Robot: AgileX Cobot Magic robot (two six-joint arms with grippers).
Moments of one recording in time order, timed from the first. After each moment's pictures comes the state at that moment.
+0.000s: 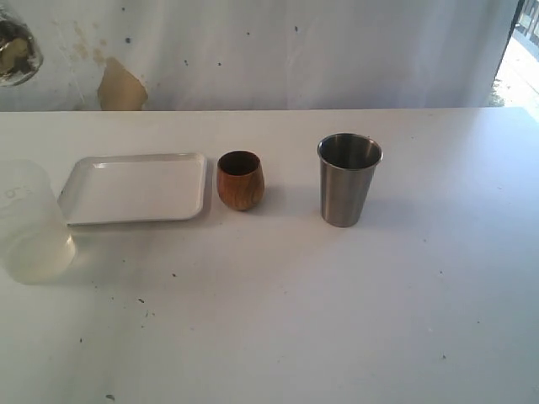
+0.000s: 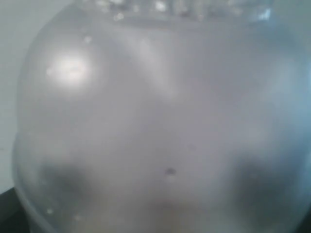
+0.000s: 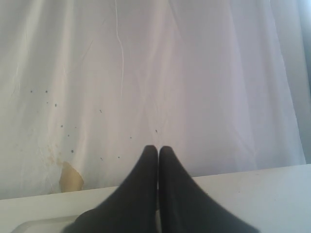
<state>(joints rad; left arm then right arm) 0.14 1.44 -0.85 0.56 -0.75 -0.71 -0.02 0.00 -0.19 1.21 0.09 -0.92</state>
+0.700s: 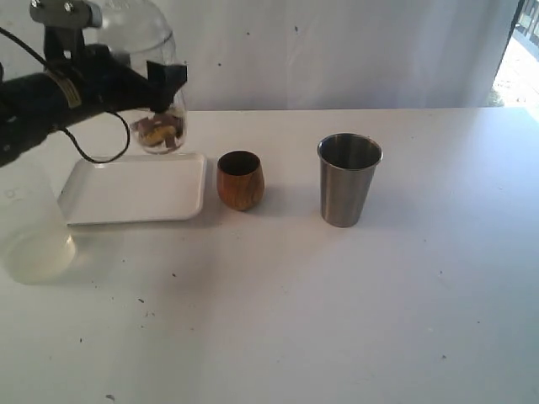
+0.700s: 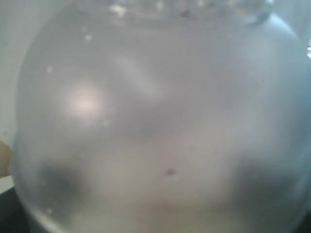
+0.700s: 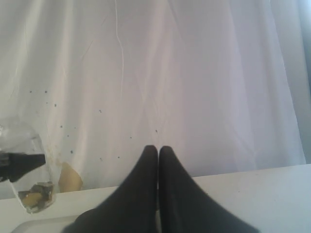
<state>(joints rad) -0.26 1.80 -1.07 0.47 -0.51 -0.44 -0.02 0.00 -0.19 1.21 0.09 -0.92</state>
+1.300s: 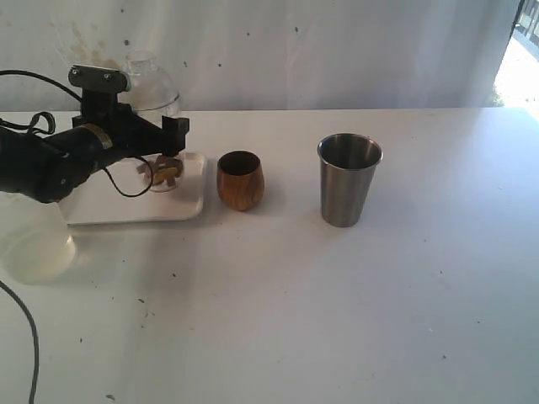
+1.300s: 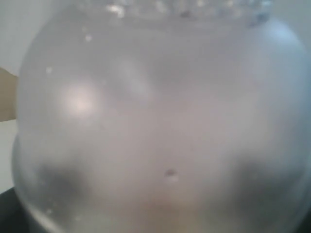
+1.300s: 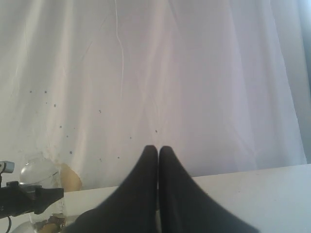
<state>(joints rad) -0.27 2.06 -1.13 0.21 -0.56 -0.20 -0.02 0.00 -0.19 1.21 0.09 -0.92</state>
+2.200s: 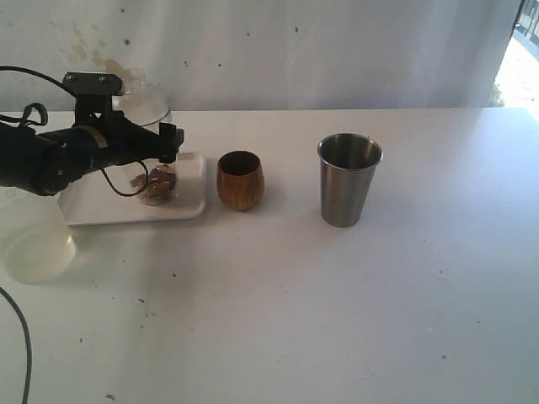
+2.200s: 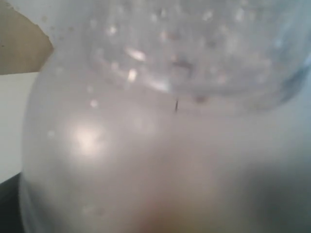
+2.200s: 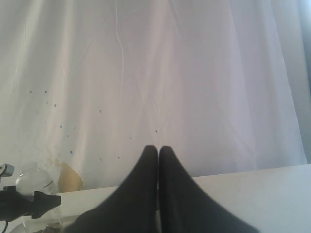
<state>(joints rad) -0.27 2.03 -1.13 0.14 -0.39 -0.21 -0.02 0.00 -0.19 1.21 0.09 -0.92</state>
